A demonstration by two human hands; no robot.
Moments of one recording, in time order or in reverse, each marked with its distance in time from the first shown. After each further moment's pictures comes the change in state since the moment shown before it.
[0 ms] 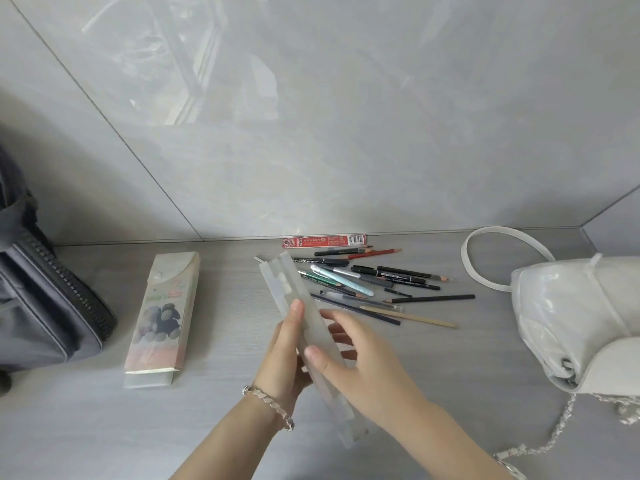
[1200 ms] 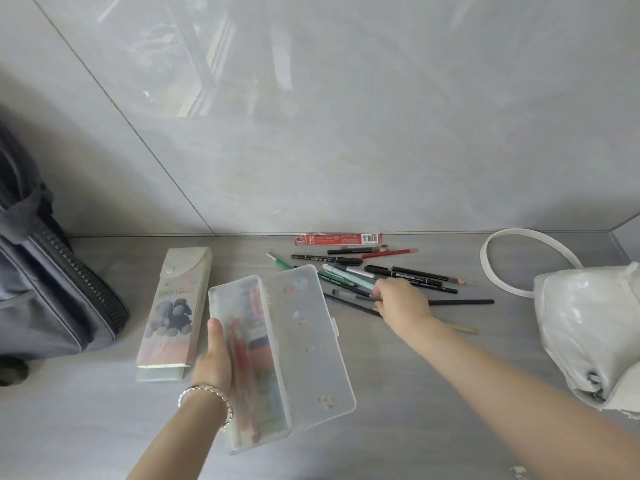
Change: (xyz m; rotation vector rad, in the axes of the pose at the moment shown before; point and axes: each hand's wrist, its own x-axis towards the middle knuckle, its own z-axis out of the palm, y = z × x) left_hand 0.009 0.007 -0.084 0.270 0.685 -0.103; right_hand 0.113 0.088 -0.033 -0.792 0.019 0.099
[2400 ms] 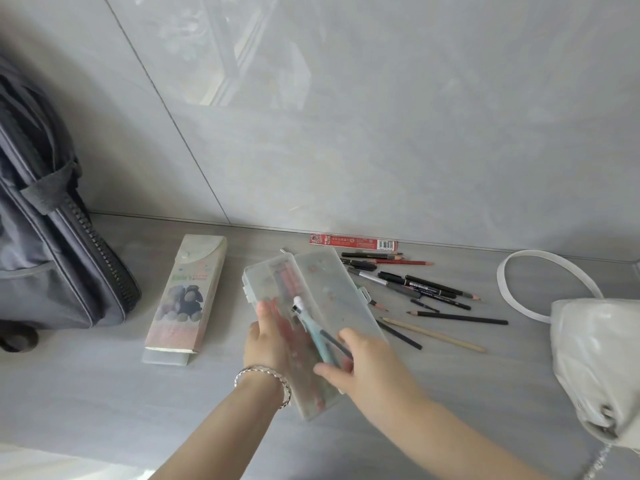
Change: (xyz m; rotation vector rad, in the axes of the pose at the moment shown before) left_hand -0.019 0.008 0.046 -0.125 -0.009 -0.051; right_hand -0.098 -0.087 -0.032 0.368 -0.187 -0.178
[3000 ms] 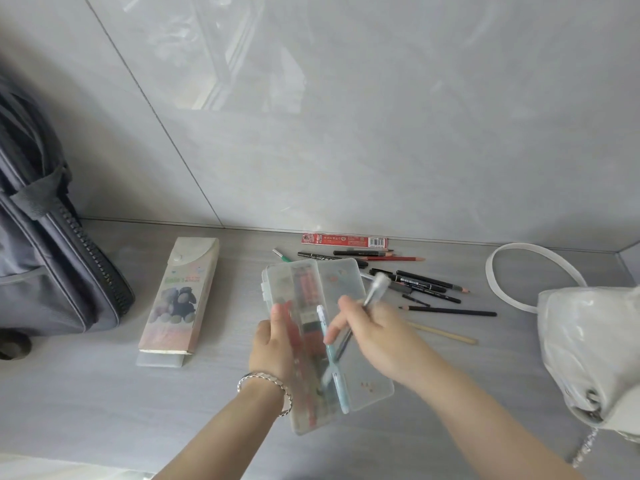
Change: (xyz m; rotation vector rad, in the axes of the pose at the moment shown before) left_hand -0.014 -0.008 0.007 0.175 -0.077 0.198; right_hand -0.001 -0.009 -0.043 0.352 -0.021 0.026
